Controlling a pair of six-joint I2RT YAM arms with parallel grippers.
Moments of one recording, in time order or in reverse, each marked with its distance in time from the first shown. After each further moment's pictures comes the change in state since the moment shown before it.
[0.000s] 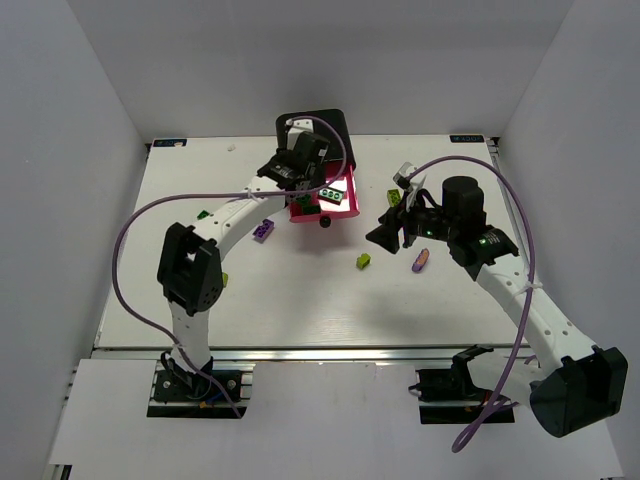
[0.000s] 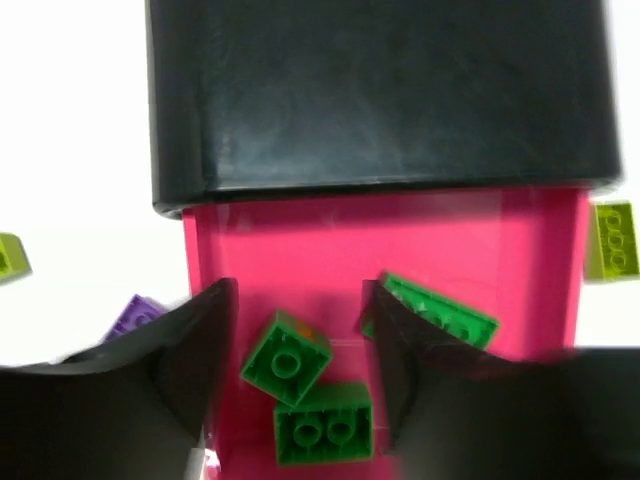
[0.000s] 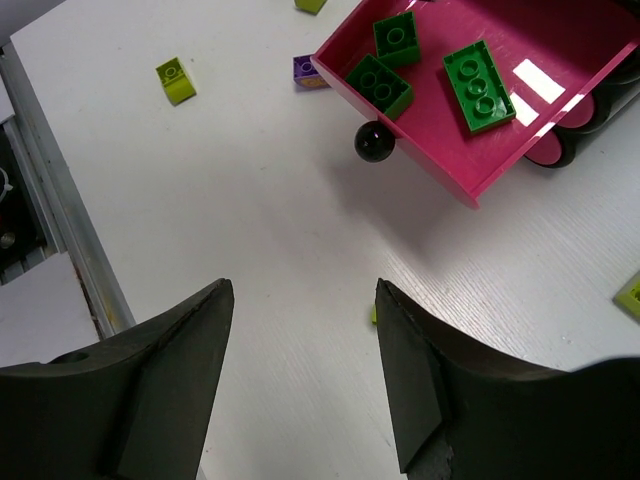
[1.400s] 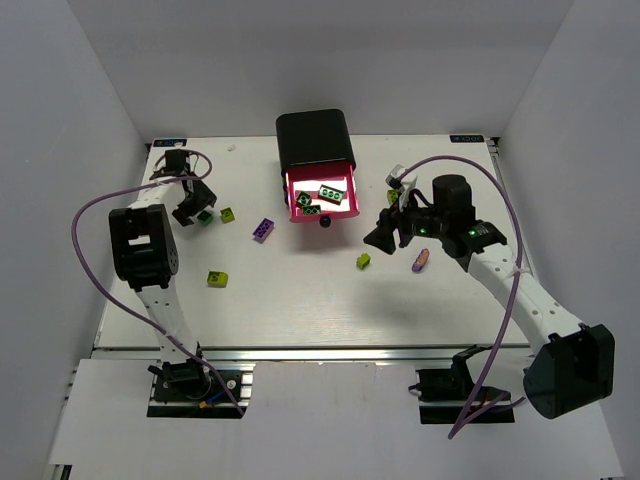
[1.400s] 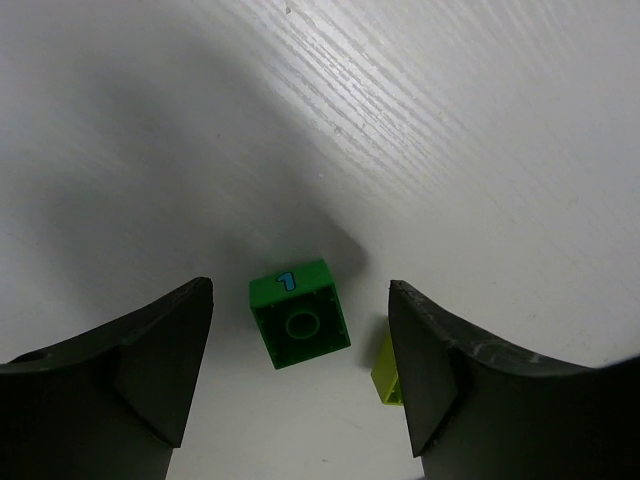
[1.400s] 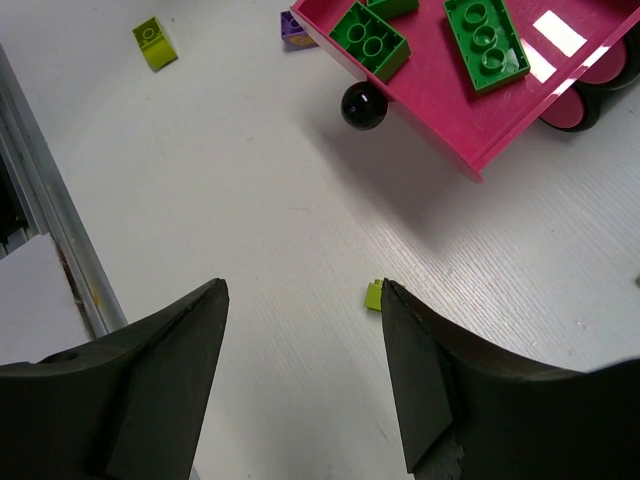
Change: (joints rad) left arm 0.732 0.102 -0.244 -0.008 0.390 -0.143; right arm -0.008 0.092 0.000 -0.009 -0.003 -0.035
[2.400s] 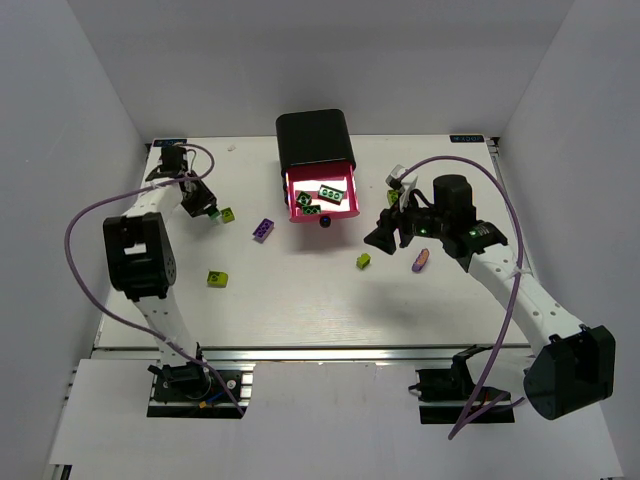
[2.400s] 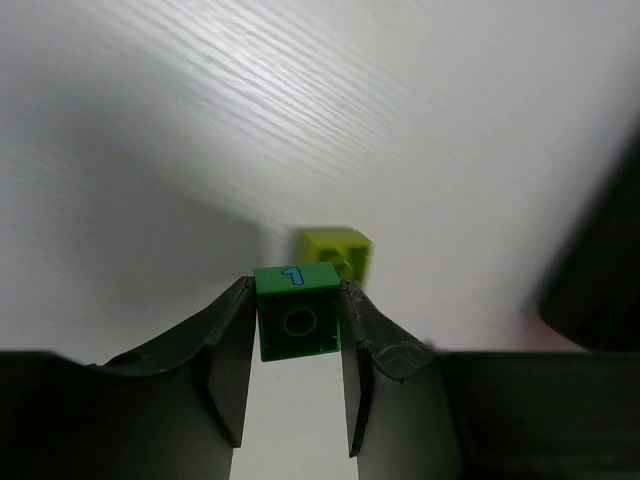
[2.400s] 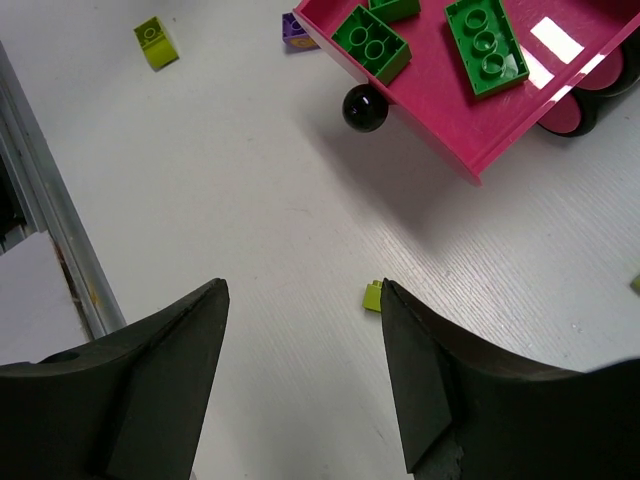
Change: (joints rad) left arm -0.006 -0.078 -0.043 0.016 0.164 0.043; right arm -0.001 0.000 0.000 -0.002 -0.004 -0.014
